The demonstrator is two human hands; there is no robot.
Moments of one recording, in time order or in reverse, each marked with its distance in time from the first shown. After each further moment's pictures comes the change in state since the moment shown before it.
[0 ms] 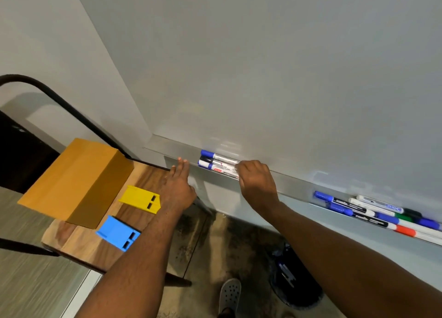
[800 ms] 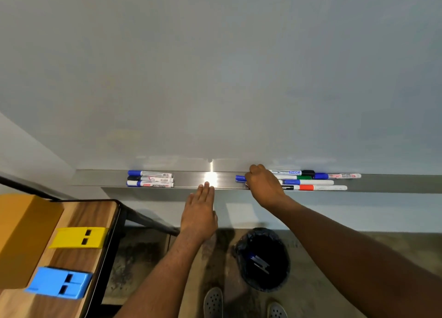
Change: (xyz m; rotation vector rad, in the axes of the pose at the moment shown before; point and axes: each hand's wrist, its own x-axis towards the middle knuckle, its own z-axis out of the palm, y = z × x) left_hand -0.104 0.193 0.053 0.238 -0.162 0.514; right_hand -0.101 0.128 -0.117 -0.258 -0.415 0.394
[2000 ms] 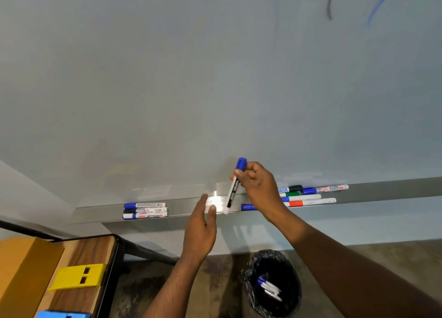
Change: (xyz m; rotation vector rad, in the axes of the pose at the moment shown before) left_hand -0.007 0.045 -0.042 -0.792 0.327 -0.104; right_hand -0.034 -0.001 -0.088 1.405 0.361 0.276
